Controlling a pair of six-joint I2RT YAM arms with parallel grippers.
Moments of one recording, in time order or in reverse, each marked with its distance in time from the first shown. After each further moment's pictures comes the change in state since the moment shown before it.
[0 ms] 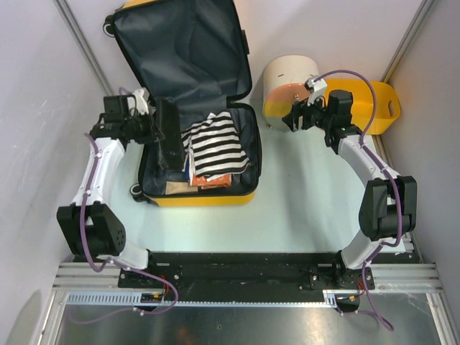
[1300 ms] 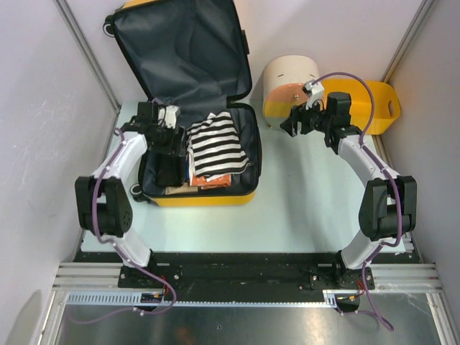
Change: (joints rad) left arm -0.140 0.238 -0.063 -0.005 -0.278 0.206; right arm 0.006 0.000 0.000 -0.084 -0.039 0.007
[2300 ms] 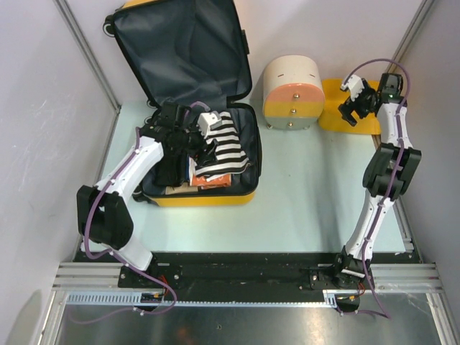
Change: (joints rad) left arm -0.244 -0.128 0.010 0.006 0.438 0.423; right arm -0.404 0.522 0.748 -0.563 -0.013 -0.951
